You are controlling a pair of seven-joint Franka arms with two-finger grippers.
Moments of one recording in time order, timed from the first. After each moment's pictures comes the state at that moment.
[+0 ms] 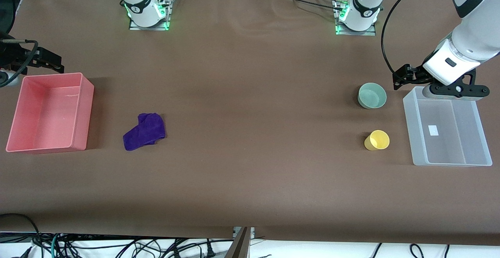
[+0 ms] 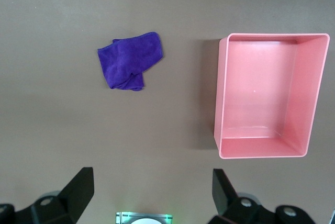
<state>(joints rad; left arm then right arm) 0.03 0.02 -0.14 -1.73 0.03 1.72 -0.06 -0.06 0.12 0.07 -1.42 -0.06 1.42 -0.06</state>
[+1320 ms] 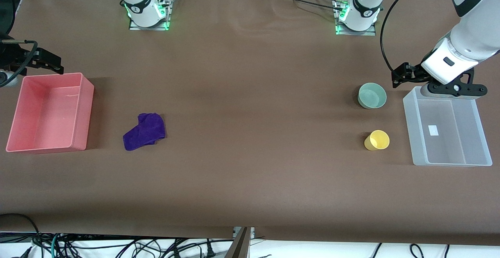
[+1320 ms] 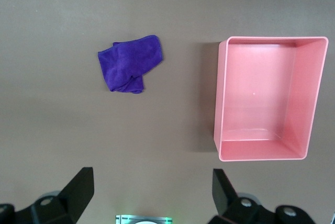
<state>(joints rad) 0.02 0.02 -0.14 -1.72 0.03 1.70 -0.06 -0.06 0.12 0.07 -1.42 -0.06 1.43 -0.06</state>
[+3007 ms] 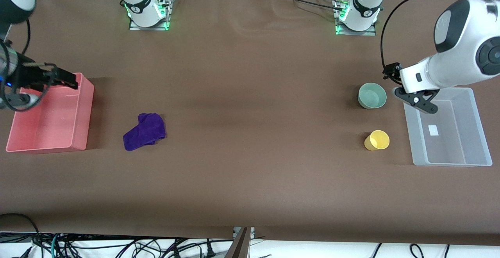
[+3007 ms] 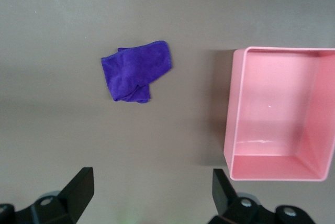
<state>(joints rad) 0.09 0.11 -0.14 -1.87 0.03 1.66 0.51 -0.04 0.23 0.08 -1.43 -0.04 1.51 -0.06</state>
